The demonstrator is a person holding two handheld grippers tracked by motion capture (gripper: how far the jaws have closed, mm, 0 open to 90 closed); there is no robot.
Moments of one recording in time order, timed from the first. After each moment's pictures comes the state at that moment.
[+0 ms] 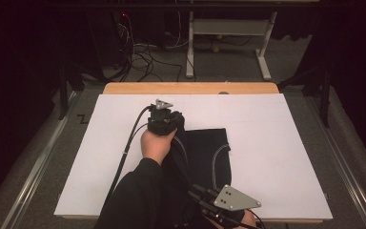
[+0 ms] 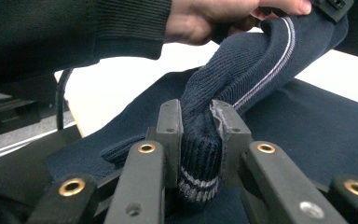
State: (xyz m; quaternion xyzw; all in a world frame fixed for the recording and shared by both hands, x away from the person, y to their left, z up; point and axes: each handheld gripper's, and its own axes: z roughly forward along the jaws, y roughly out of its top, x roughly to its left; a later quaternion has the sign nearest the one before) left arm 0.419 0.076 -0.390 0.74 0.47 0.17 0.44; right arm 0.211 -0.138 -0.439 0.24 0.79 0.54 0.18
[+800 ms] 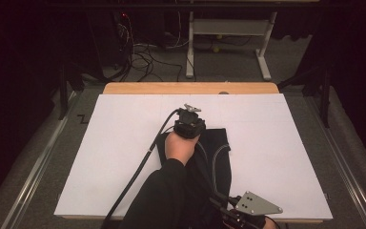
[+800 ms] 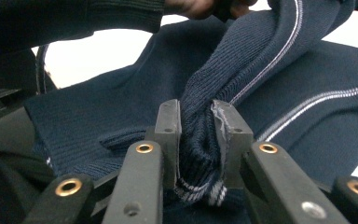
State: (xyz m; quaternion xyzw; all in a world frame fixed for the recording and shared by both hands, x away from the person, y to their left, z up) left arm 0.429 0.005 -0.416 0.78 0.46 0.14 0.40; right arm 0.199 -0.186 -0.455 0.30 0.80 0.50 0.17
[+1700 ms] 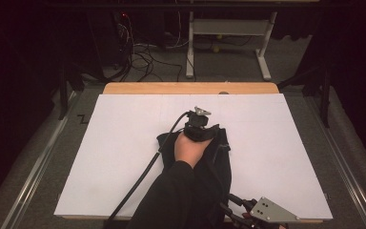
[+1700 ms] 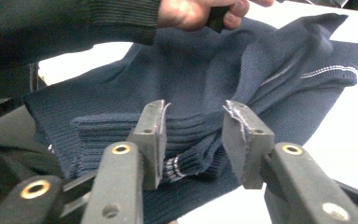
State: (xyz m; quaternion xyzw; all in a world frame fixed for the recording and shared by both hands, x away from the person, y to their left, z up) left arm 0.425 -0.017 -0.420 0.78 0.43 0.12 0.43; right arm 0.184 -0.212 -0.451 0.33 0.78 0.50 0.18
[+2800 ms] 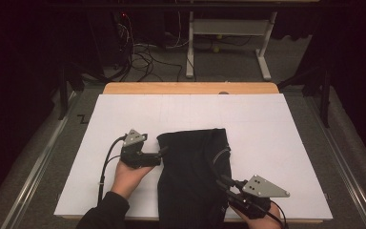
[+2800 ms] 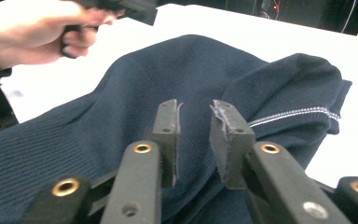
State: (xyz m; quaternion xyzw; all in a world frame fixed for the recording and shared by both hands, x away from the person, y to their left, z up) left arm 0.339 0.165 -0.446 0.75 0.43 0.16 0.47; right arm 0.231 -0.197 -0.437 0.33 0.77 0.51 0.20
